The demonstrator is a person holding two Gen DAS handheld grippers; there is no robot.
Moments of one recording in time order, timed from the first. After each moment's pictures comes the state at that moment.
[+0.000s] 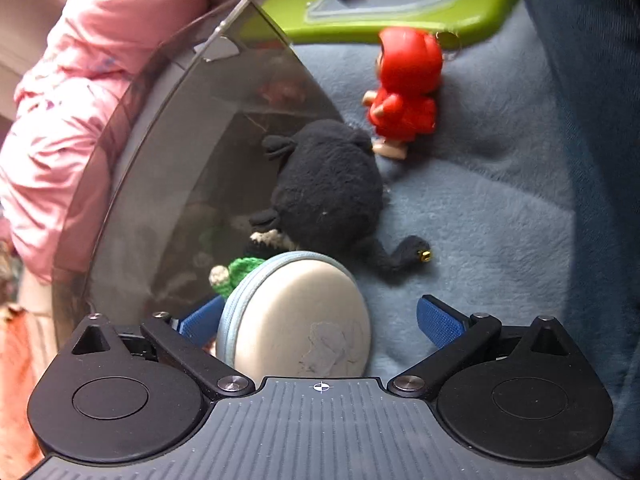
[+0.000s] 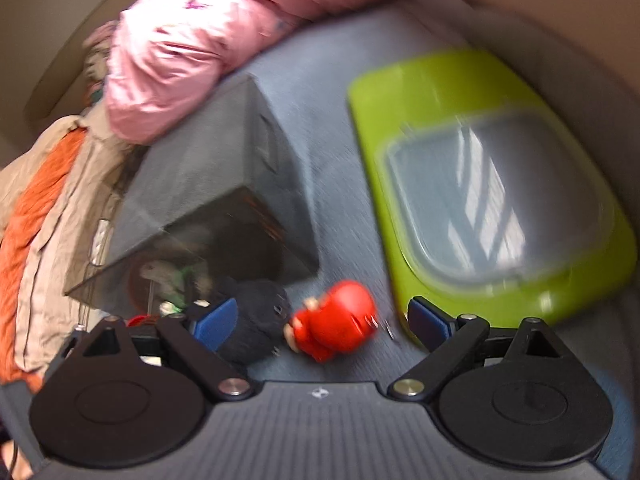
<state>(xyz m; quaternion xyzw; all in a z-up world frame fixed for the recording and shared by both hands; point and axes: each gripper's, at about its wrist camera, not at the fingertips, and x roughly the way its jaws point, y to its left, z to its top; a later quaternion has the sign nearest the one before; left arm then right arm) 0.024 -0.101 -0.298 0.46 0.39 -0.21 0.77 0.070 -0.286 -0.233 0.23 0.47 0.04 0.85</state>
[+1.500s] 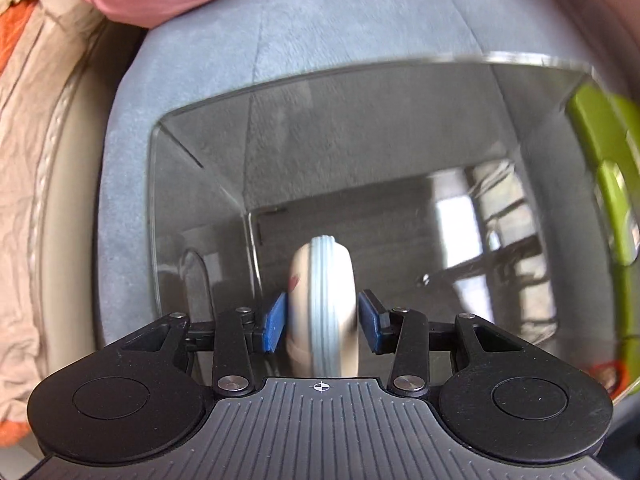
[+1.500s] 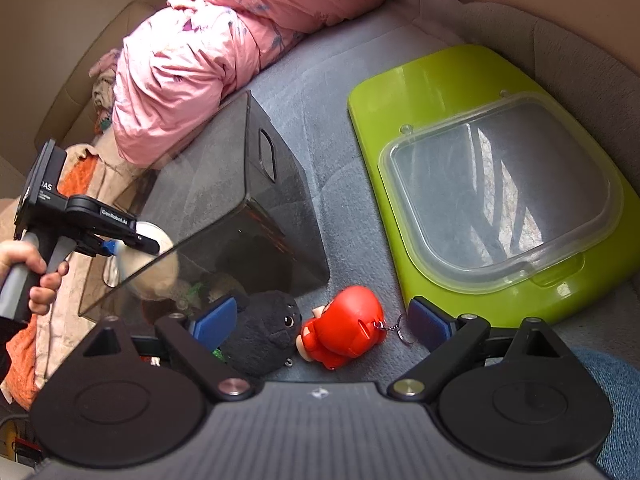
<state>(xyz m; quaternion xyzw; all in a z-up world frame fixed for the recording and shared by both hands) 0.282 0.014 -0.238 0.09 0.62 -0.02 0.78 0.072 -0.292 -0.239 0.25 0.45 0.05 0.85</state>
